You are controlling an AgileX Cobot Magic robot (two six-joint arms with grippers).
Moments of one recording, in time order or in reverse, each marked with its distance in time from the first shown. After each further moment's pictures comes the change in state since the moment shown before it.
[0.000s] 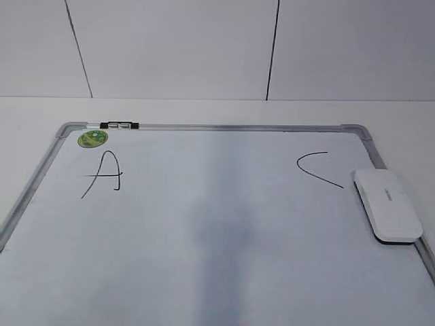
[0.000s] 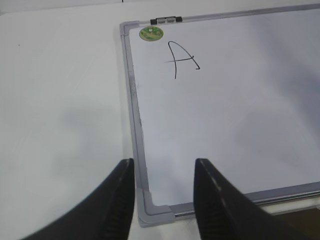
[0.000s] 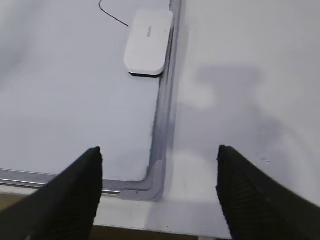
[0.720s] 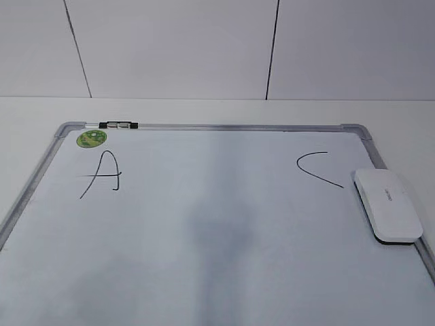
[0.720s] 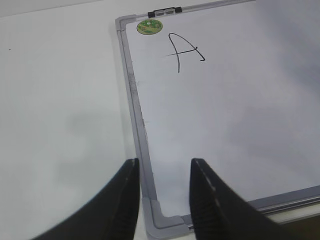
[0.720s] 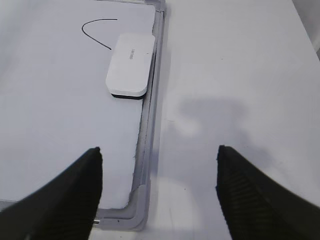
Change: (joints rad) left arm -0.008 -0.003 0.166 -0.009 -0.145 0.087; right arm 0.000 -0.106 0.085 -0.040 -0.102 -0.003
